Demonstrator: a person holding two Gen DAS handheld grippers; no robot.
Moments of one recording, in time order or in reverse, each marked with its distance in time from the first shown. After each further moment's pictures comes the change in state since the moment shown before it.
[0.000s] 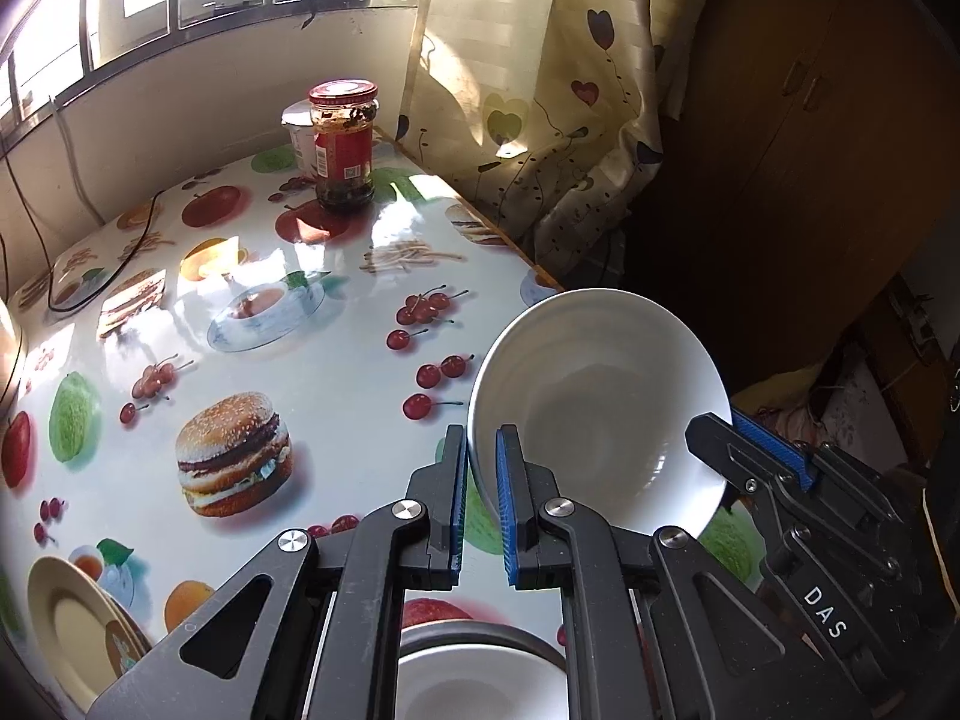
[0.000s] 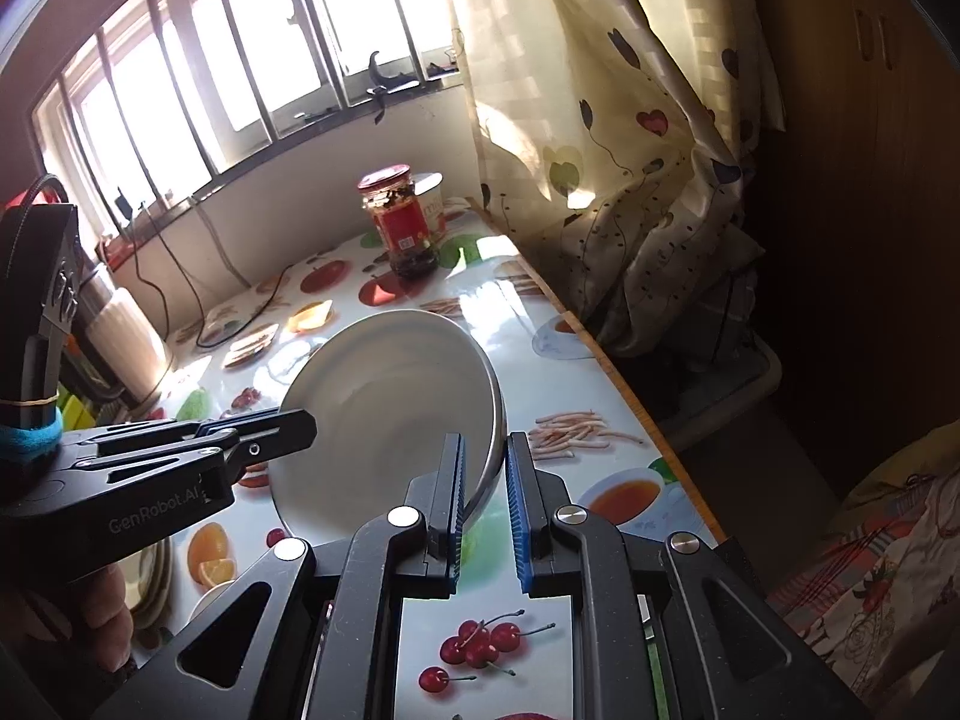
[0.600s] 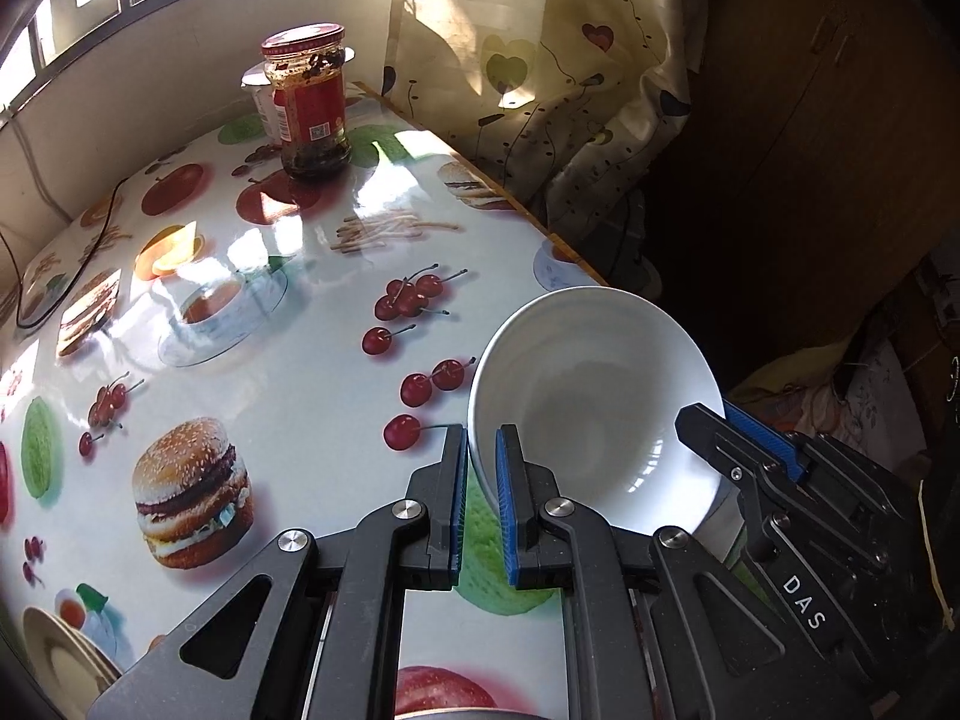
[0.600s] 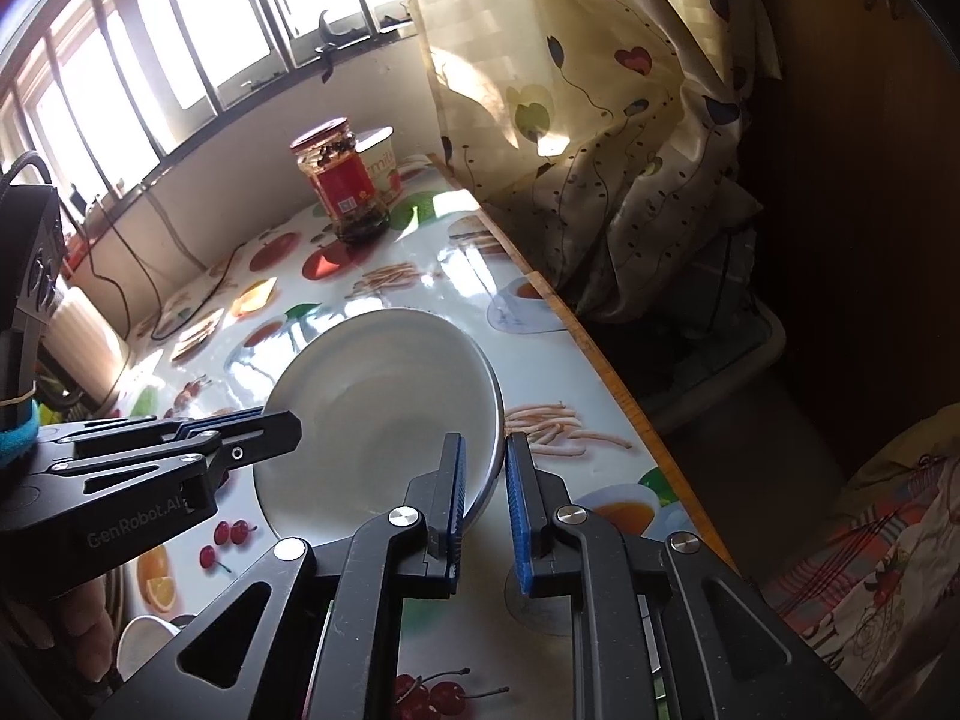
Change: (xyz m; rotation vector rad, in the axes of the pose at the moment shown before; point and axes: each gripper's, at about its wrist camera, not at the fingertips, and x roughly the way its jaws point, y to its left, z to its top) left arm 0.068 -0.005 0.023 0.025 0.107 0.027; right arm 0.068 -0.038 0.005 0.046 0.087 -0.025
